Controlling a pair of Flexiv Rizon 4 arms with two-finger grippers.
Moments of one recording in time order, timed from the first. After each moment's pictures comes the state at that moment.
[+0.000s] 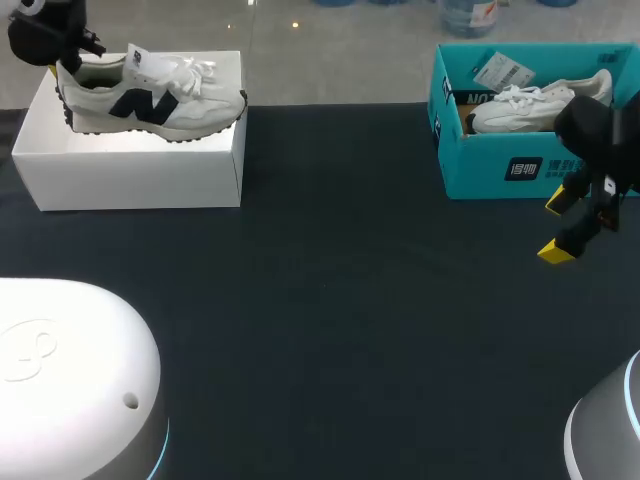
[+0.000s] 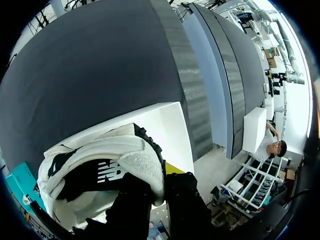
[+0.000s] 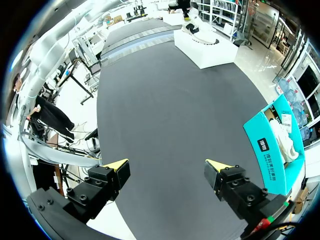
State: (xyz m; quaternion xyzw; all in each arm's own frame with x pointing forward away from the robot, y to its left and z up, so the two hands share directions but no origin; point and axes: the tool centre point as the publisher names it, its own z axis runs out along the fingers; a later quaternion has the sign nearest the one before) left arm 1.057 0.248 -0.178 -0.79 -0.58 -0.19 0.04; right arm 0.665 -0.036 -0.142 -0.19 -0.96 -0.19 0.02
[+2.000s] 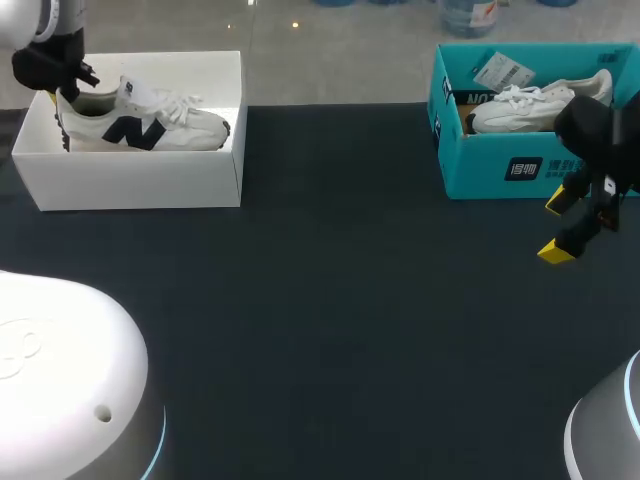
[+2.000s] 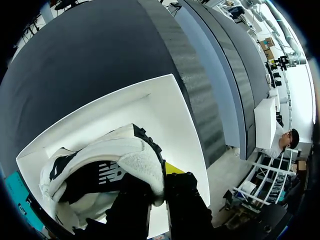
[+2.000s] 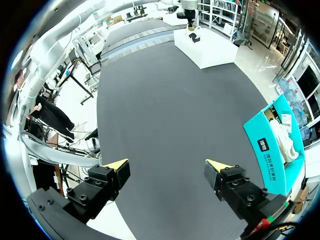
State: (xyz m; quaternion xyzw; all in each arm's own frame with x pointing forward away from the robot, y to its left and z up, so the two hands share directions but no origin) left arm 1.104 0.287 -0.274 -0.82 -0.55 -0.14 0.07; right arm 0.665 -0.036 -0.142 -0.19 -0.96 -0.19 0.02
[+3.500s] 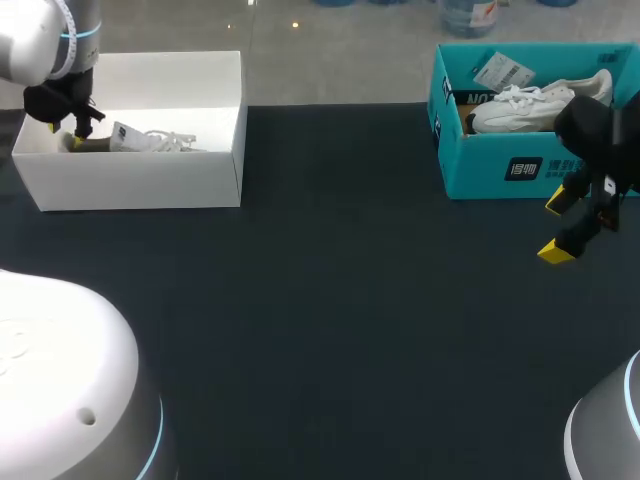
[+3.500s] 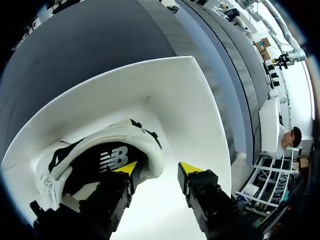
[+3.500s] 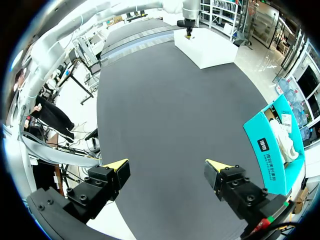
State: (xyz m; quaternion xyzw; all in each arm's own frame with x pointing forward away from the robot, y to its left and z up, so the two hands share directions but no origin) left arm 1.101 0.299 -0.336 -0.82 -0.55 -0.13 0.10; right arm 0.665 -0.036 -0.142 -0.19 -0.96 -0.19 0.02
